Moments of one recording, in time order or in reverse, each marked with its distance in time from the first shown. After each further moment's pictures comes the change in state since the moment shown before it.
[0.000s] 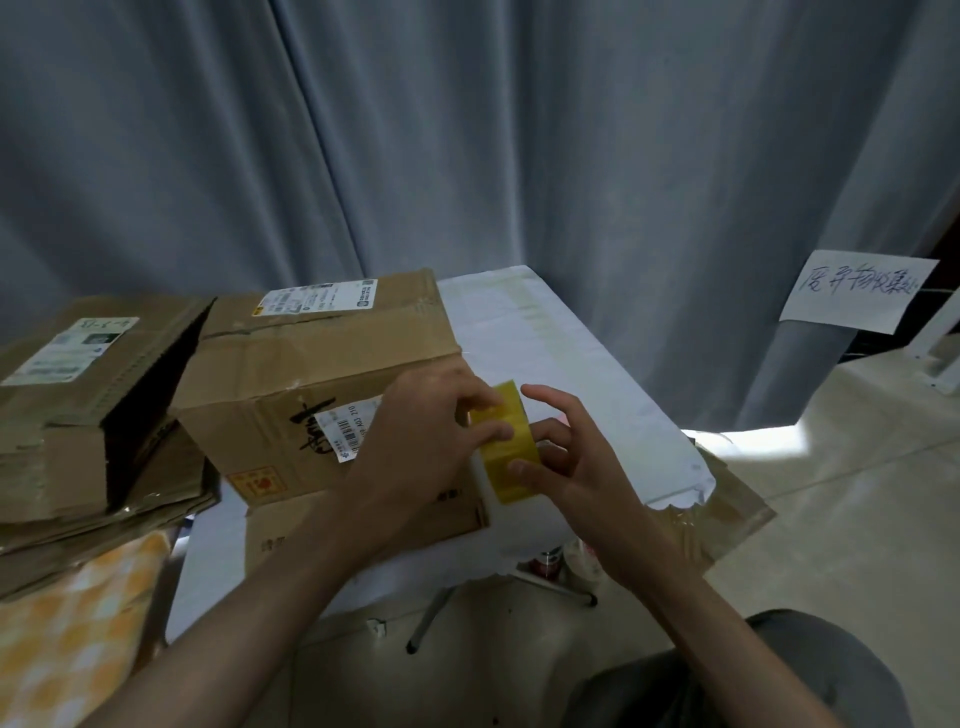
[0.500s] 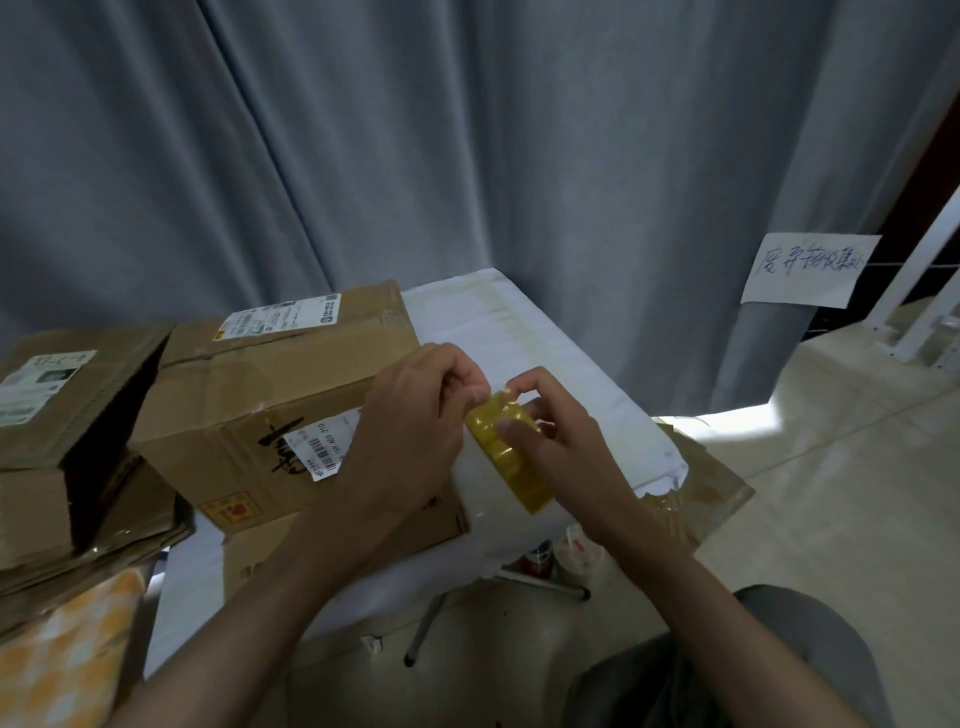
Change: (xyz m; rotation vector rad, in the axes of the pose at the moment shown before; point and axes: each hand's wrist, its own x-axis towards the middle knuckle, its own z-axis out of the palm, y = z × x) left_hand 0.010 0.025 -0.001 -0.098 0.048 -0.047; right_hand 0.011 -0.018 -0.007 -0.250 0.203 -0.027
